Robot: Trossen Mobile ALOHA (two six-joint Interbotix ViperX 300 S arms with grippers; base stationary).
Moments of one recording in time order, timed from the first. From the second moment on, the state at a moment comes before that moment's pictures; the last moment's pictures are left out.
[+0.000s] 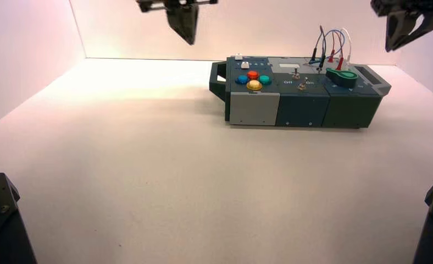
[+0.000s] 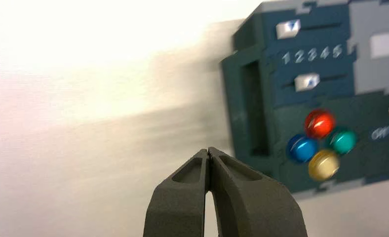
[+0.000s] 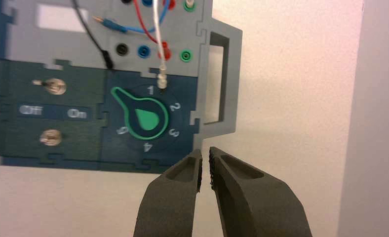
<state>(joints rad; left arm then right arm) -0.52 0.25 0.22 -0.02 0.74 -0.35 -0.08 -0.21 0.75 -0.13 0.62 -0.02</state>
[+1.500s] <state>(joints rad) -0.62 0.58 -0.04 -0.03 0.84 -0.41 -0.16 0.05 0.65 -0.18 0.52 -0.04</state>
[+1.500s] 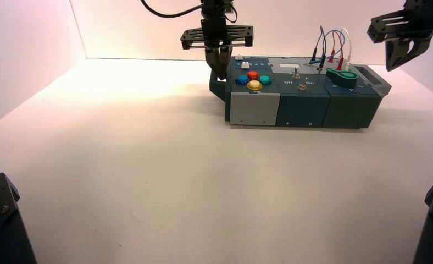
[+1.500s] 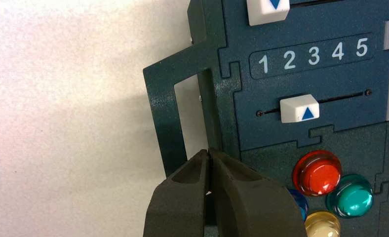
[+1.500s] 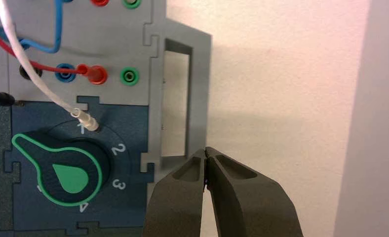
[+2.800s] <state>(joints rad) -0.61 0.62 -0.06 -0.01 0.84 -0.41 -0.11 0.24 0.58 -0.18 0.41 -0.04</state>
